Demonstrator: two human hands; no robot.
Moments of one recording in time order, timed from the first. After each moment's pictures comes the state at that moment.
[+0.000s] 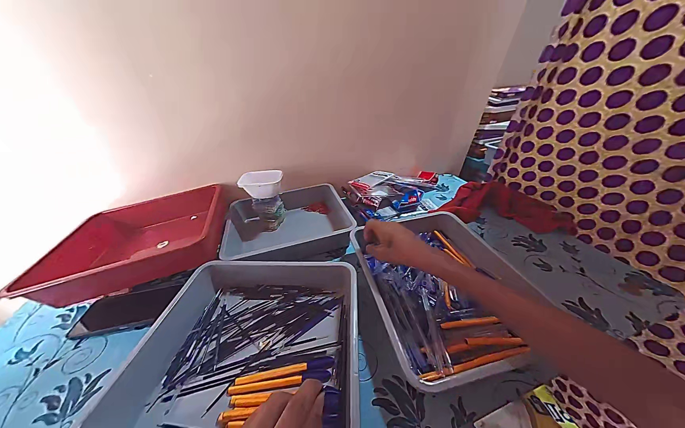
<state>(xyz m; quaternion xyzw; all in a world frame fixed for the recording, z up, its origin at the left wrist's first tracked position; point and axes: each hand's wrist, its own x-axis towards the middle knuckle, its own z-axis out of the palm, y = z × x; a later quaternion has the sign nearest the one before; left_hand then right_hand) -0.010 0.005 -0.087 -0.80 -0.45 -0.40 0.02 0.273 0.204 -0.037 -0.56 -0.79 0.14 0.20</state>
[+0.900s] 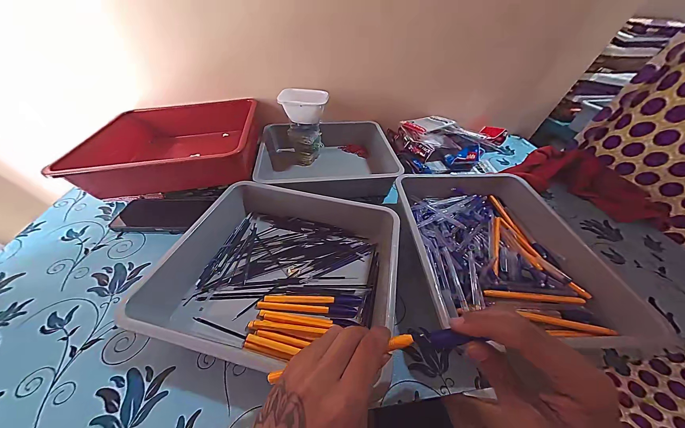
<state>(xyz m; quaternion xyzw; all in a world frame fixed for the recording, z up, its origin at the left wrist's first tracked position) 0.000 -0.001 -0.093 -0.84 -0.36 -0.41 -0.02 0.224 -0.011 -0.079 -0.38 -0.76 0.13 0.51</state>
